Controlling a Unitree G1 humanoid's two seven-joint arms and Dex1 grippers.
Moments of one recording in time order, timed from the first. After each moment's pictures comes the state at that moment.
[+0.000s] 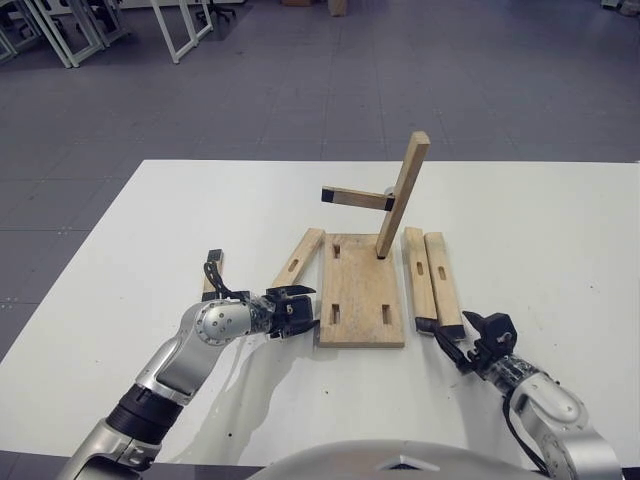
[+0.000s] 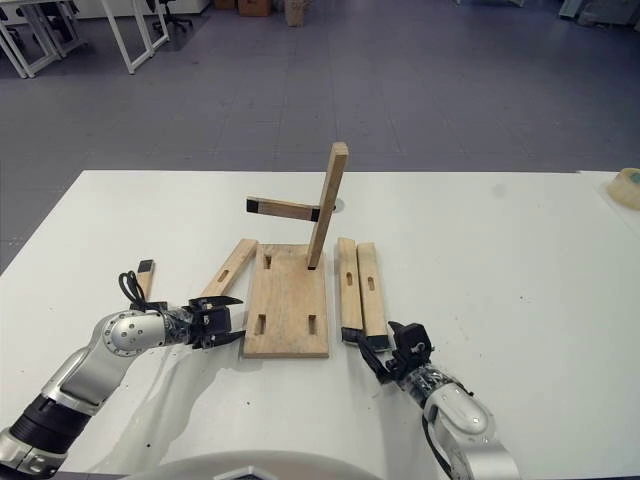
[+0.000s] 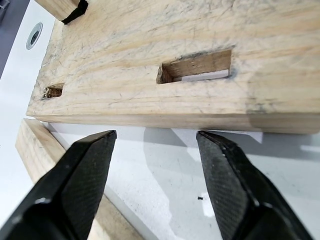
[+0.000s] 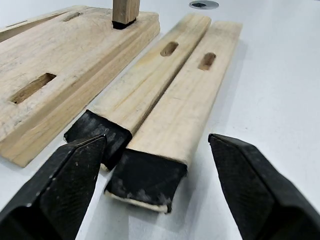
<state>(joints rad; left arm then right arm) -0.05 0.68 -0.34 -0.17 0.24 0.08 -0.85 0.48 -0.37 0.01 -0.45 0.23 0.34 0.40</state>
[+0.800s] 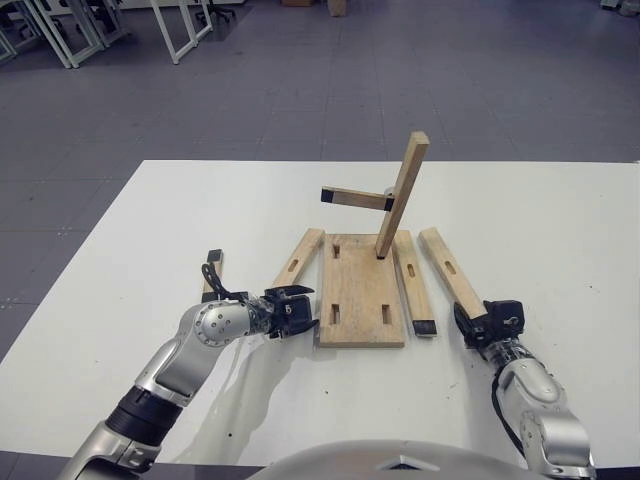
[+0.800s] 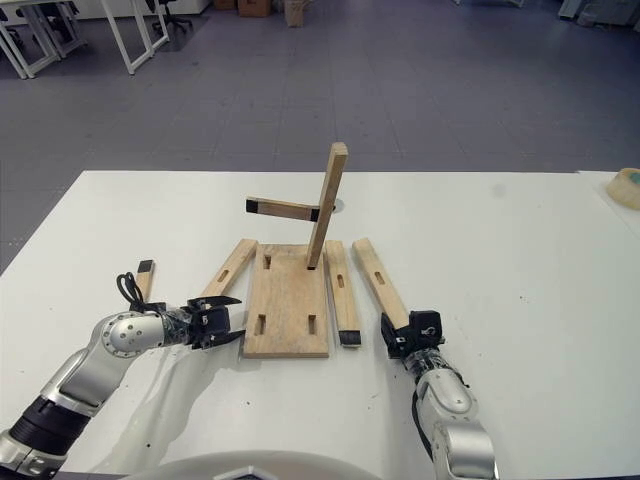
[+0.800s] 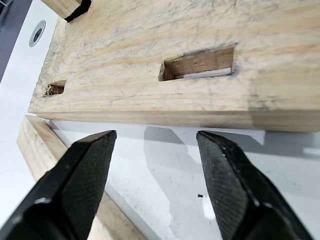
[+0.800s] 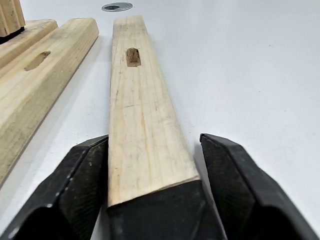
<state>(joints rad) -0.05 0.68 -0.33 -0.16 0.24 0.08 -0.84 0.33 -0.21 -0.05 -0.25 0.16 0.31 0.18</state>
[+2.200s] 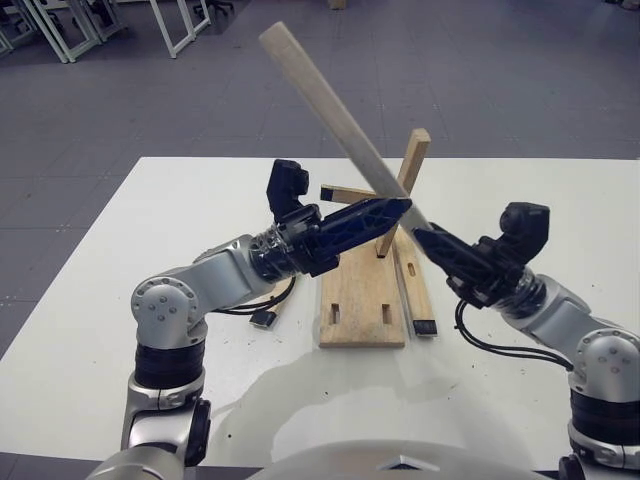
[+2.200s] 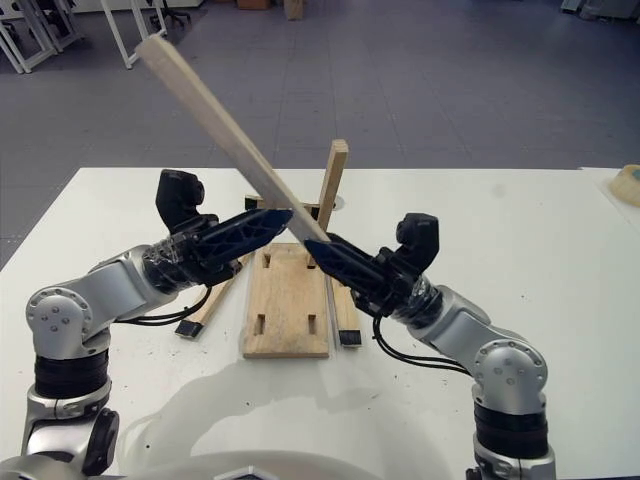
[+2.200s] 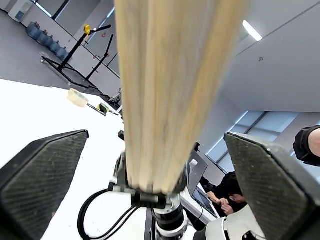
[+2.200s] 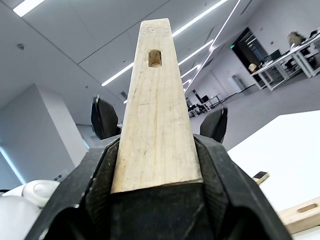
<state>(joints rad) -0.36 0.39 0.05 -0.38 -1.75 0.93 -0.19 -0.10 -0.43 -0.11 -0.47 1.53 0.84 0.58</state>
